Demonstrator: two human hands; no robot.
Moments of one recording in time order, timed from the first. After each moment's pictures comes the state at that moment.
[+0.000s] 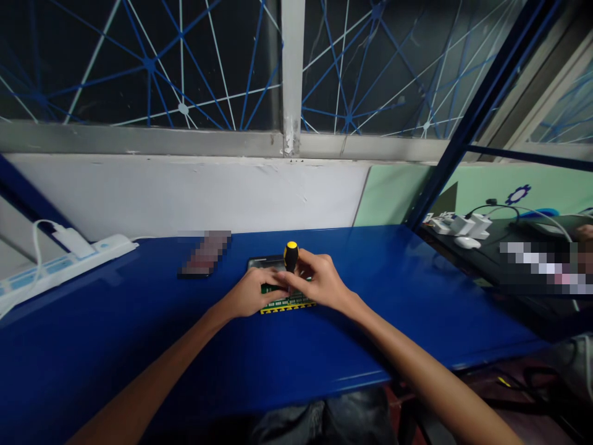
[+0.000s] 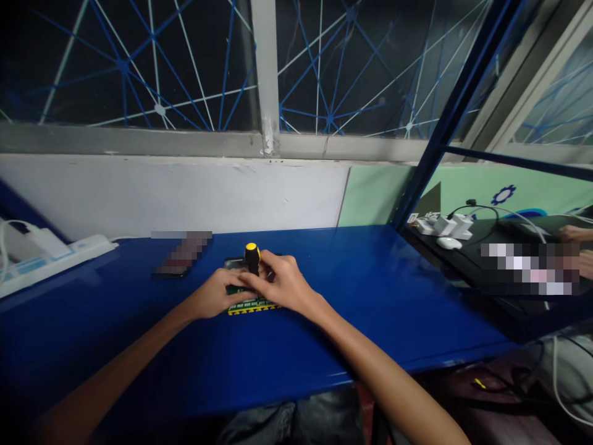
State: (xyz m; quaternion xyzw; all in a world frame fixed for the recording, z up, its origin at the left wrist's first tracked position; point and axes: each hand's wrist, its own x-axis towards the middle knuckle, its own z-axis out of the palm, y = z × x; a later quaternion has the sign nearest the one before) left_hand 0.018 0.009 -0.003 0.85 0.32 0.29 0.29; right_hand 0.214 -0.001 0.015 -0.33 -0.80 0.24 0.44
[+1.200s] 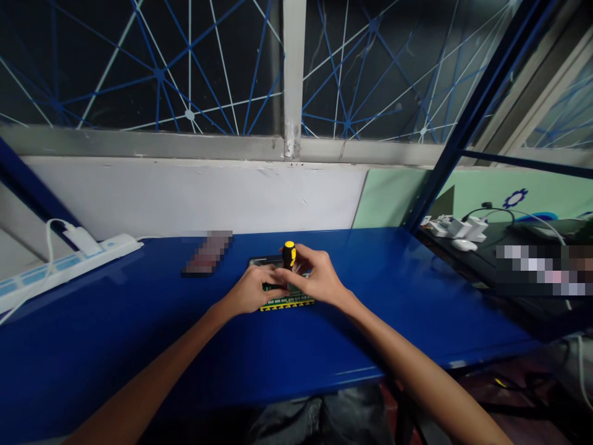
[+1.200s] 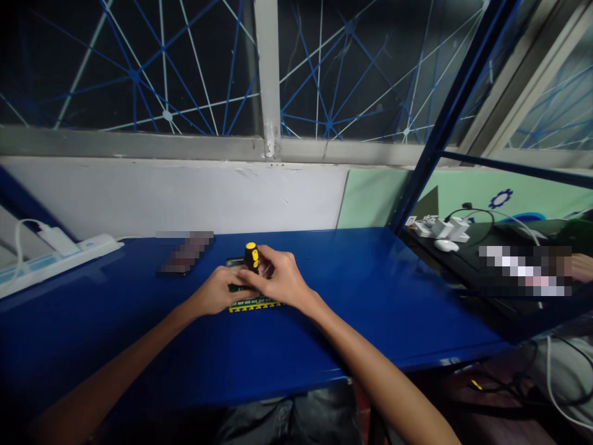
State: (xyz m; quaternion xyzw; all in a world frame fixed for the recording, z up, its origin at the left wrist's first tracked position) left_hand 0.018 0.010 -0.009 0.87 0.34 0.31 0.20; right_hand 0.211 0.001 0.018 -0.32 -0.79 0.26 0.46
